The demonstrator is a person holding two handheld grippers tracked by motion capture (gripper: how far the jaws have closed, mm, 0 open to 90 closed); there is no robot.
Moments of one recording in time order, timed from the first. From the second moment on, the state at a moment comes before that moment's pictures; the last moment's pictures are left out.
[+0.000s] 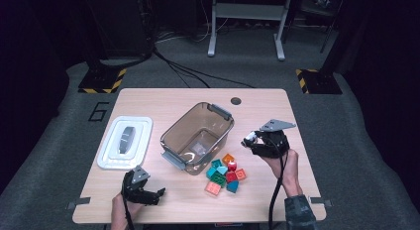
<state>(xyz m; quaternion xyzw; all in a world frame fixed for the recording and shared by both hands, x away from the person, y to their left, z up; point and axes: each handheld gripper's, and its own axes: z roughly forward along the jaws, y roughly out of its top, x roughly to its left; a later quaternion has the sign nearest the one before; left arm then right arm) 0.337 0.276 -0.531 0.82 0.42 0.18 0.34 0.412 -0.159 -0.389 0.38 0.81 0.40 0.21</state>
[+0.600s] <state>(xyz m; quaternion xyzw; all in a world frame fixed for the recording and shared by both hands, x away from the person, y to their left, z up) 0.337 0.276 -0.531 0.82 0.42 0.18 0.34 0.440 -0.133 -0.358 0.36 0.81 0.41 0.22</state>
